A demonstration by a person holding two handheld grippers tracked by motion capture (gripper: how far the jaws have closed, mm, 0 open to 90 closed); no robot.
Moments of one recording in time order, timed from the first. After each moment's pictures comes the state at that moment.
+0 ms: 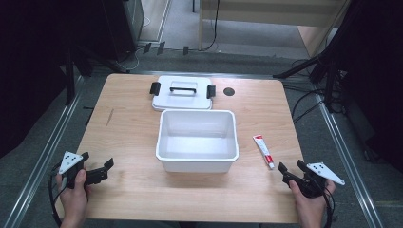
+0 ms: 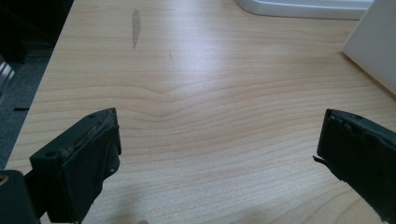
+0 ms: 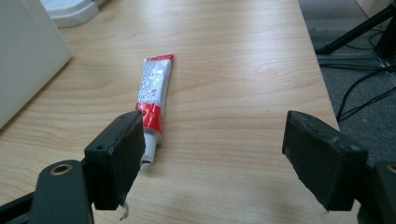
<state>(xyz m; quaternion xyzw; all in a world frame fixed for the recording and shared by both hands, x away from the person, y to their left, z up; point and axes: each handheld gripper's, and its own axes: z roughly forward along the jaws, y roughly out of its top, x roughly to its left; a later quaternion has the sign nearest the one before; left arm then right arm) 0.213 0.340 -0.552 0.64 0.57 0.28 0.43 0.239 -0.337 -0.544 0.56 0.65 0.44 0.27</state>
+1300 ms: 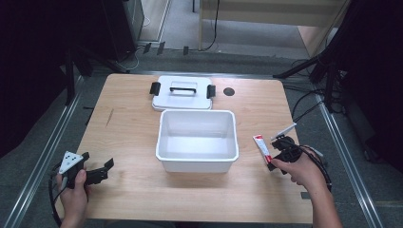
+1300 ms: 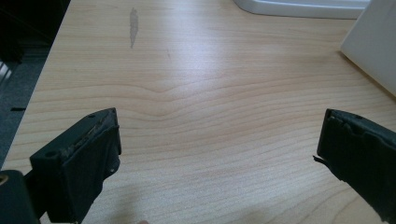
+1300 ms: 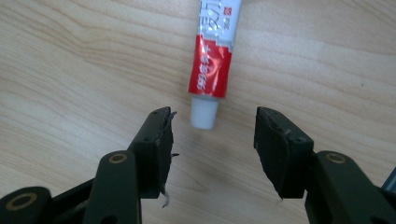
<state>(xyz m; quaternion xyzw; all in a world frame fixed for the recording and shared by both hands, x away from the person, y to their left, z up) 0.213 0.341 -0.552 0.64 0.57 0.28 0.43 0.333 -0.269 -0.488 0.54 0.84 0.06 0.03</state>
